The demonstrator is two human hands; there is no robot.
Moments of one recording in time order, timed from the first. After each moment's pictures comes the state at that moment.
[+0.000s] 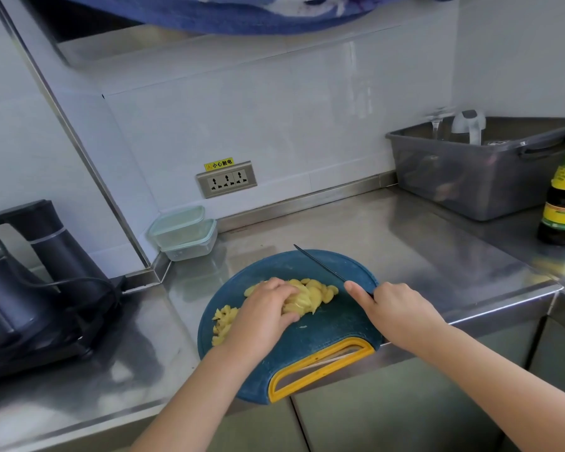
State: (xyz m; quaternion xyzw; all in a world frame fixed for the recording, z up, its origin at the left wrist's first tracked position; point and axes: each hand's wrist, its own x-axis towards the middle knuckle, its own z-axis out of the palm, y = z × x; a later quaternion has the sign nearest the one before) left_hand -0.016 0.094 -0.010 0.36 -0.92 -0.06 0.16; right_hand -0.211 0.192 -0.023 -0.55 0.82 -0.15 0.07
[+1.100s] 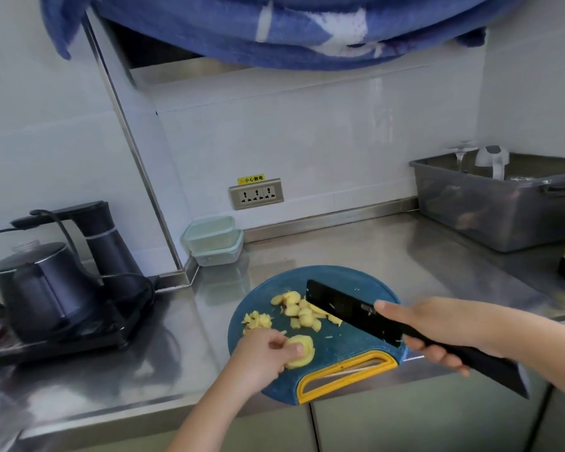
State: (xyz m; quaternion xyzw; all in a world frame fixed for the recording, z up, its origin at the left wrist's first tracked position) left_hand 0.041 0.130 -0.003 0.51 -0.78 -0.33 0.16; right_hand -0.195 0.241 0.069 -0.46 0.76 -0.14 0.44
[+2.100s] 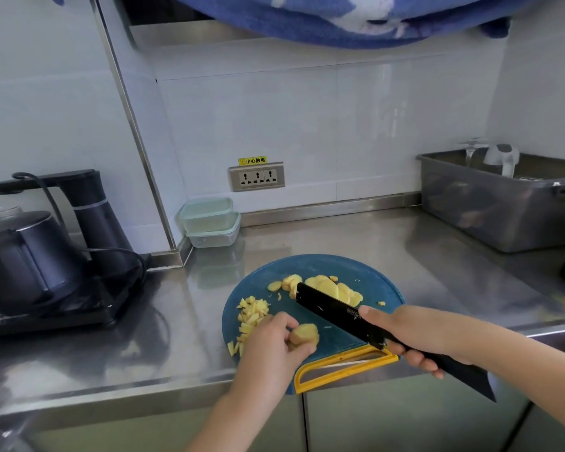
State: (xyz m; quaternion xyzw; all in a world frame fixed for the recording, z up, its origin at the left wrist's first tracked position) left_hand 0.025 0.148 -0.023 0.48 -0.81 -0.19 0.28; right_hand -0.173 0.217 0.044 -0.46 0.78 -0.08 0.41
